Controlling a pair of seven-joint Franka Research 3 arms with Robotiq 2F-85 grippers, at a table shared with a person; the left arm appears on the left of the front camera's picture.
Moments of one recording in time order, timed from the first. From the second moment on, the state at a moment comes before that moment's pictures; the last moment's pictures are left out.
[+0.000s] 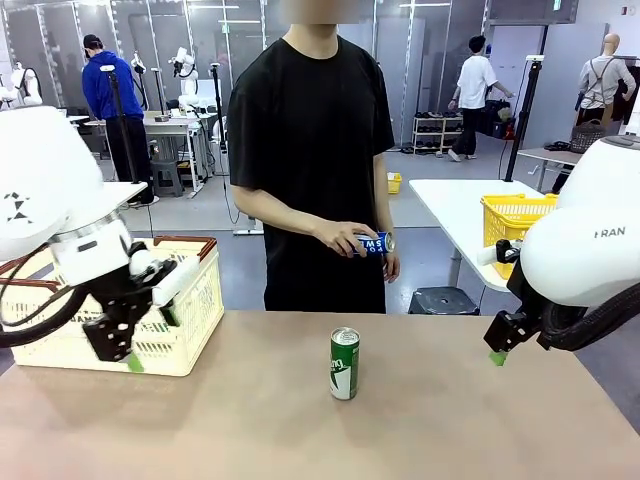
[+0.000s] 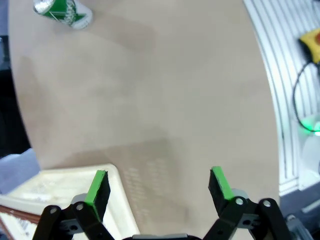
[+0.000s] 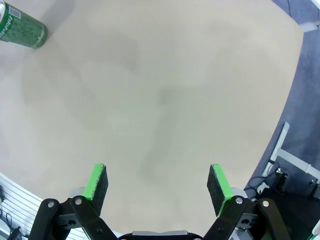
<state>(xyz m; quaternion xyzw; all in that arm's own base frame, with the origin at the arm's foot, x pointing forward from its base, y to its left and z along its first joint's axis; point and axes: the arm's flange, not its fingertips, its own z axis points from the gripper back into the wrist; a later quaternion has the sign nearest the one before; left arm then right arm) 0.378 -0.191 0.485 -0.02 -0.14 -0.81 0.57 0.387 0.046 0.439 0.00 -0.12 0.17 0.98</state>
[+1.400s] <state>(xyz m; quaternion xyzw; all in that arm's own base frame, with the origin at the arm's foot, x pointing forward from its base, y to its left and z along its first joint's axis) 0.451 -0.329 0.472 -0.04 -0.20 -0.81 0.55 0.387 0.046 0.439 0.00 -0.12 0.17 0.98</state>
